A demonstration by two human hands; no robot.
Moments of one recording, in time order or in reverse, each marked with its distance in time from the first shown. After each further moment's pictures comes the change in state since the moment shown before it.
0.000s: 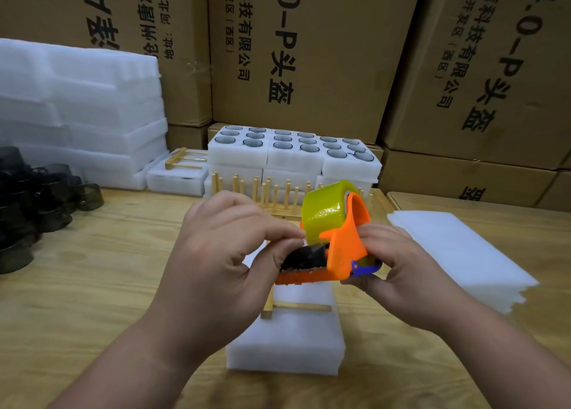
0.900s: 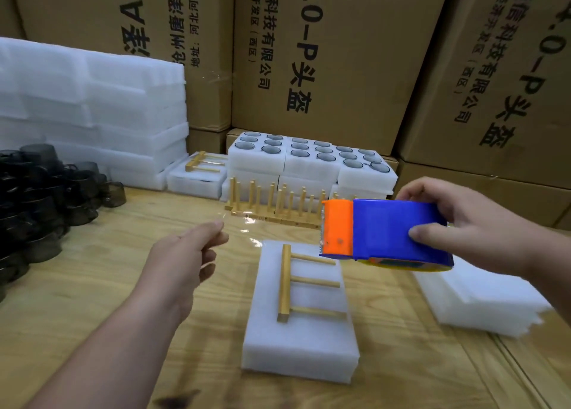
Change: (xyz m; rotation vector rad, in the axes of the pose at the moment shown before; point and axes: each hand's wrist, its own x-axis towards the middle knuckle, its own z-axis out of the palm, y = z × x) left_hand -0.034 -0.098 0.008 -0.743 0.297 -1.362; right_hand 0.041 -0.009 -0.087 0.159 -0.176 0.311
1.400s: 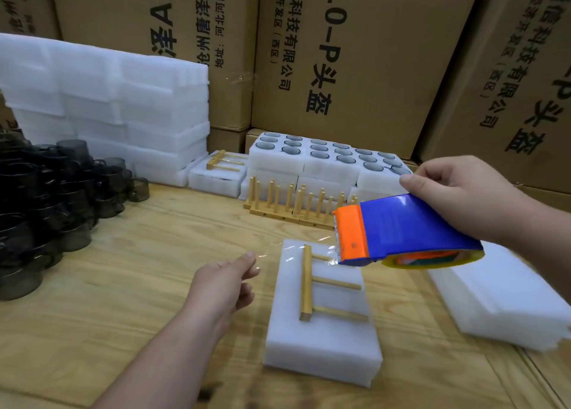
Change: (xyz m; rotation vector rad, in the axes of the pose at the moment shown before) left_hand 0.009 -0.057 0.000 -0.011 0.022 -0.185; right_hand 0.043 -0.038 0.010 -0.287 0.240 0.136
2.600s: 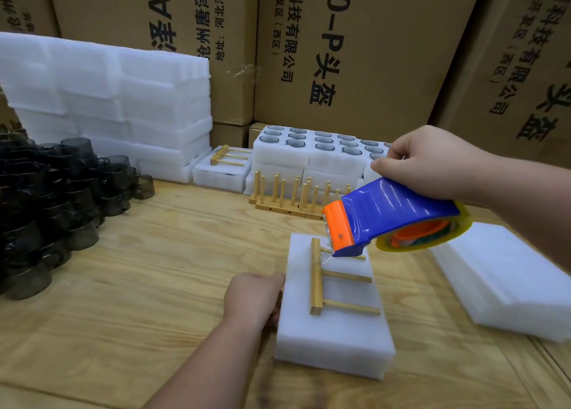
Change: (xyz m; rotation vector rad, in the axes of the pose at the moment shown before) left_hand -0.007 -0.025 0.020 0.527 0.042 -0.041; right_hand 0.046 -0.032 0.017 -0.178 -0.155 0.071
